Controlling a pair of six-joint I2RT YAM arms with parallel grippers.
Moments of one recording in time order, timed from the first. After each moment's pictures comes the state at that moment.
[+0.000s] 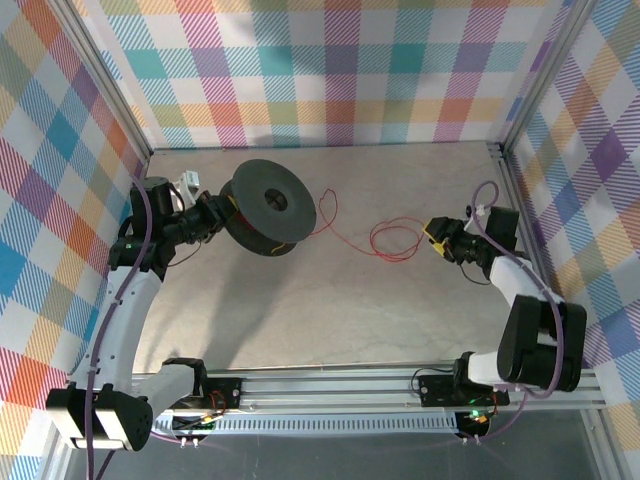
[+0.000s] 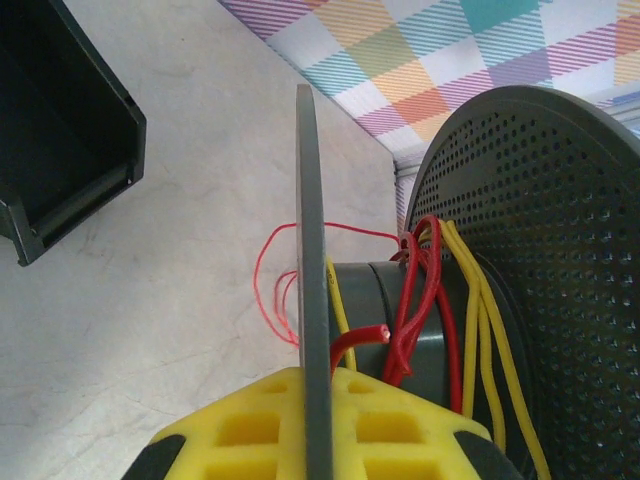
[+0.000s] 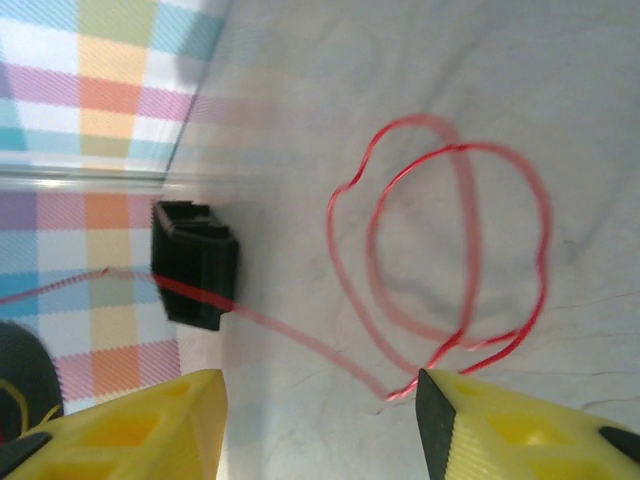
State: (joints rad) left arm -0.04 1.06 1.08 -0.54 0.61 -0.80; right arm -0.18 1.32 0.69 -0.10 -0.83 0.69
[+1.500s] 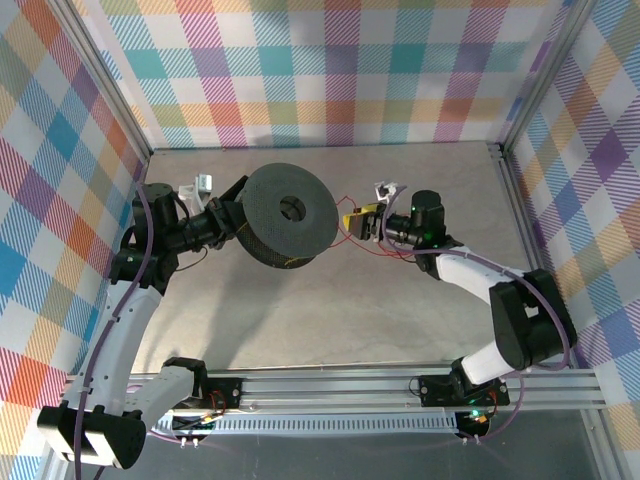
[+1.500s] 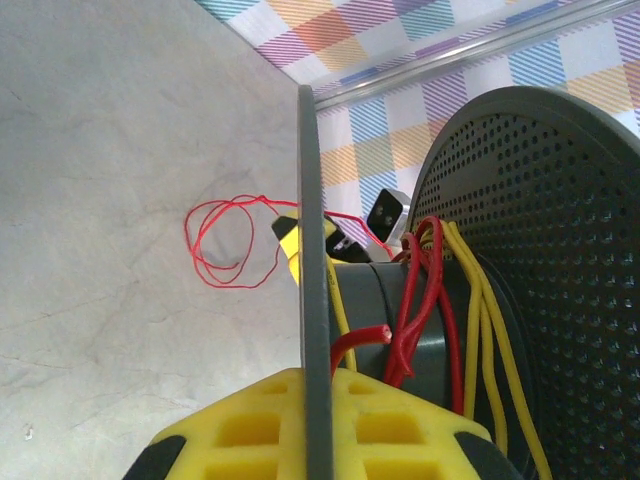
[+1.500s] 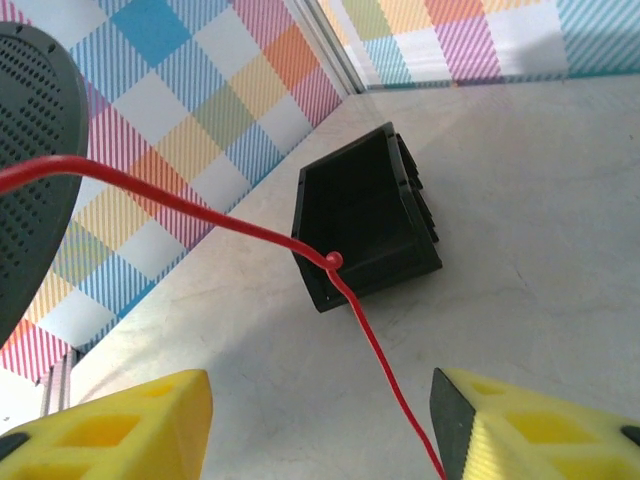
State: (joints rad) left arm -0.12 0.98 1.05 -0.47 0.76 -0.90; right arm 0.38 1.50 0.77 0.50 -0.70 0.37
